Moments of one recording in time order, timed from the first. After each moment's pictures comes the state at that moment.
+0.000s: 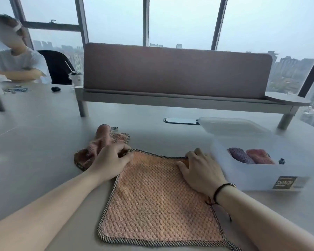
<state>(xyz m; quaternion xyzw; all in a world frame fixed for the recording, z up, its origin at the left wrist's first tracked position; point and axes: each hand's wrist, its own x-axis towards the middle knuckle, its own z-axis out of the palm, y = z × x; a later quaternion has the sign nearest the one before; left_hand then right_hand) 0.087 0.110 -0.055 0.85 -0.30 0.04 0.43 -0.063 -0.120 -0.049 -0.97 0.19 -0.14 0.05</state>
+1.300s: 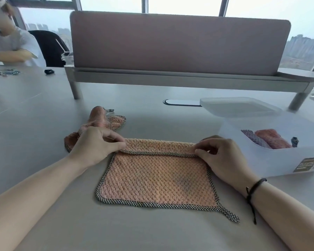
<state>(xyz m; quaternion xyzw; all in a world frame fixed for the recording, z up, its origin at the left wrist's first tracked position) 0.076 0.124 -0.045 0.85 -0.24 0.00 0.47 -0.091 -0.153 -0.058 -0.91 0.15 -0.26 0.29</state>
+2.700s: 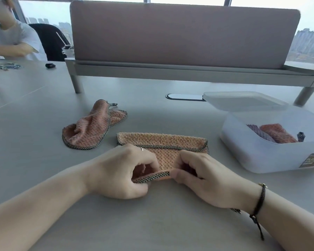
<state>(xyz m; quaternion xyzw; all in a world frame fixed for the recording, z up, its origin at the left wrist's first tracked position) 0.012 0.113 -0.033 0.77 -0.60 -0.06 0.23 -0.115 -0.093 -0.038 -0.95 -0.10 -0.09 0.27</state>
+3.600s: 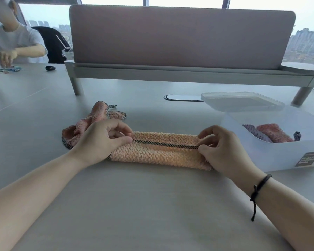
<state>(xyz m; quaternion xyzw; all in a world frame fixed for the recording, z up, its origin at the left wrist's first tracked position) 0.070 0.120 -0.045 0.81 -0.36 0.00 0.47 -0.098 -0.130 -0.040 -0.85 0.21 -0.24 0.42</state>
